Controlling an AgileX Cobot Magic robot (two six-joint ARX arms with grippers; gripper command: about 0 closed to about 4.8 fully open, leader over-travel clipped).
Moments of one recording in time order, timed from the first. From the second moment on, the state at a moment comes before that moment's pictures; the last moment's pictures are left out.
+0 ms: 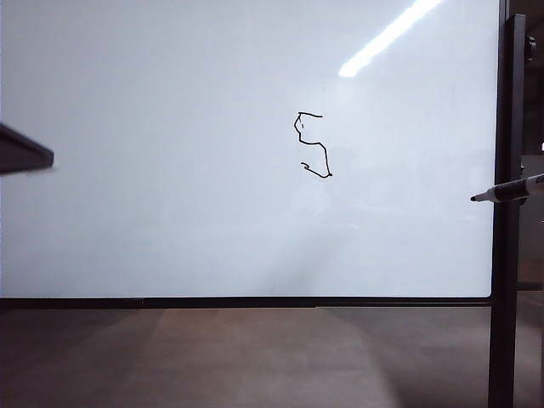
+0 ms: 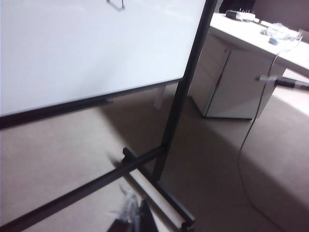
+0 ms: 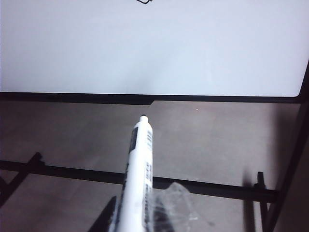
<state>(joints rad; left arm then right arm) -0.57 0.18 0.01 0.05 0.13 -0.13 0.32 0.00 0.01 -0.15 -0.05 0.14</state>
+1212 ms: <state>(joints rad) 0.15 0.00 0.01 0.03 0.29 -0.11 0.02 0.00 0.01 -0.16 -0.05 0.14</state>
